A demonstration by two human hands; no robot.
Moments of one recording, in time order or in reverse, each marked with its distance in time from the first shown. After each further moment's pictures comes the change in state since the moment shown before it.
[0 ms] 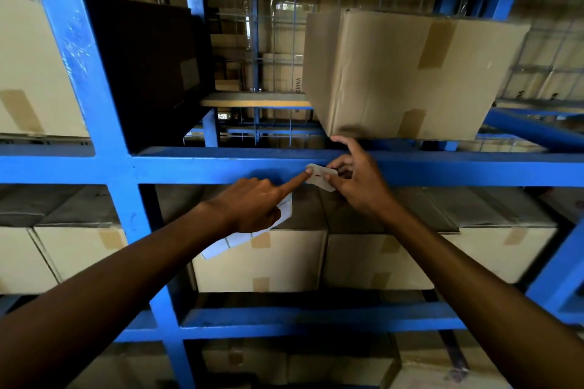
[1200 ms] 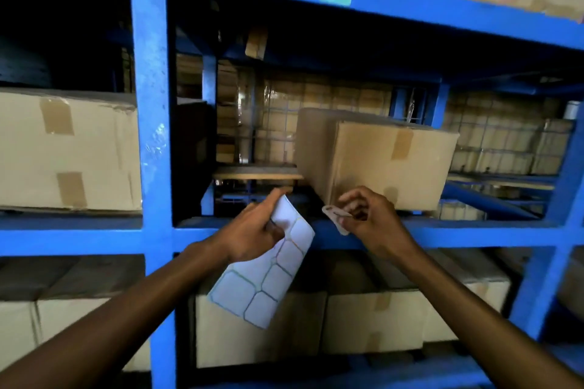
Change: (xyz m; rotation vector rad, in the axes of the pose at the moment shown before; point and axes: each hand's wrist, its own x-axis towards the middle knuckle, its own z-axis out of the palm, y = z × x) left_hand -0.041 -0.031 -0.105 -0.732 0.222 -0.083; right_hand -0.033 -0.142 -0.030 -0.059 0.139 0.065
